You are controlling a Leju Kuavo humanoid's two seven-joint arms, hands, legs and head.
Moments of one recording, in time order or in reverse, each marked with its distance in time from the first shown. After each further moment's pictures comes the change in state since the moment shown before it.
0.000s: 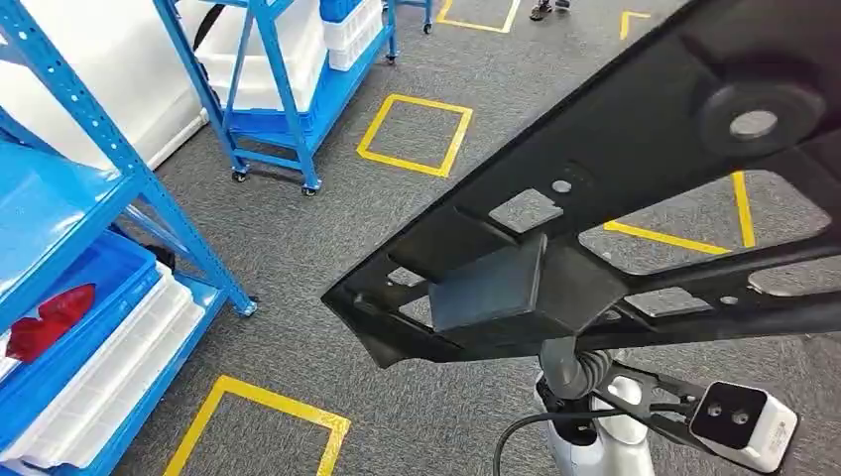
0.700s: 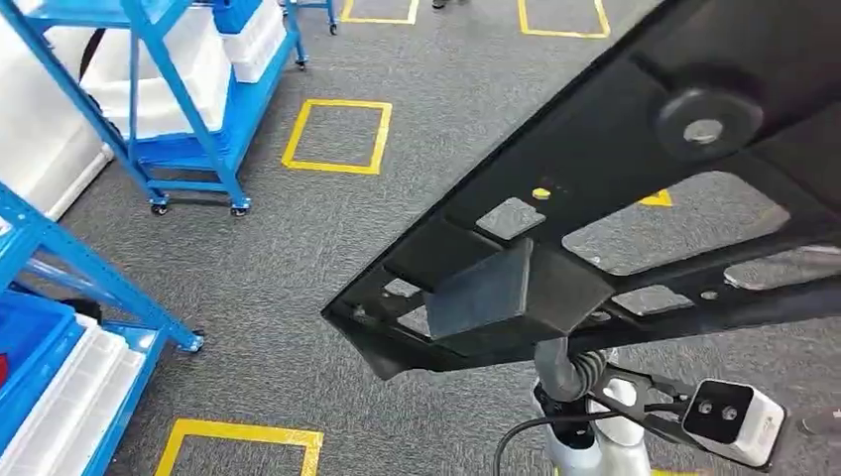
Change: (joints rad) left arm 0.000 -0.026 0.011 0.000 0.016 0.012 0.007; right arm 0.010 -0.016 0.013 0.018 -0.018 -0.015 0.000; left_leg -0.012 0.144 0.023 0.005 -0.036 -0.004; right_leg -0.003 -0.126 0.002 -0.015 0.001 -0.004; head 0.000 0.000
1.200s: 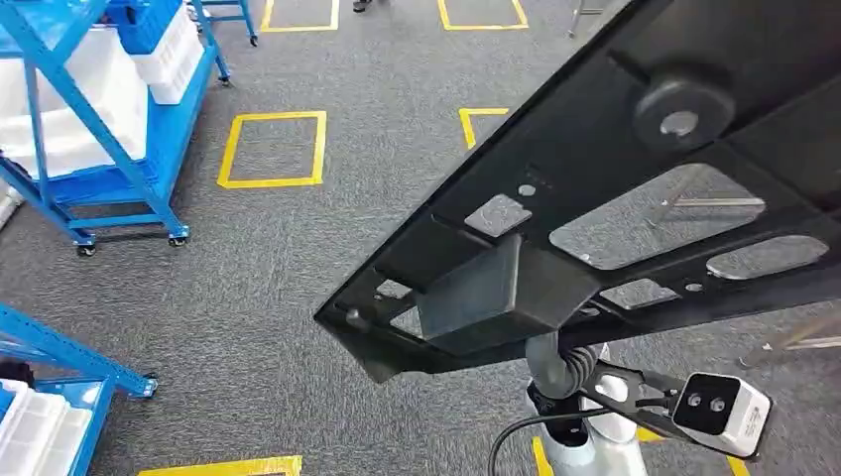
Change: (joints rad) left arm 0.004 0.000 0.005 0.000 -0.007 0.007 -0.009; right arm -0.010 0.001 0.016 0.024 -0.008 -0.005 0.001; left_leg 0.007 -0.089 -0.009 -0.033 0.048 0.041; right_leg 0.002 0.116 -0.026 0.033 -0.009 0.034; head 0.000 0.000
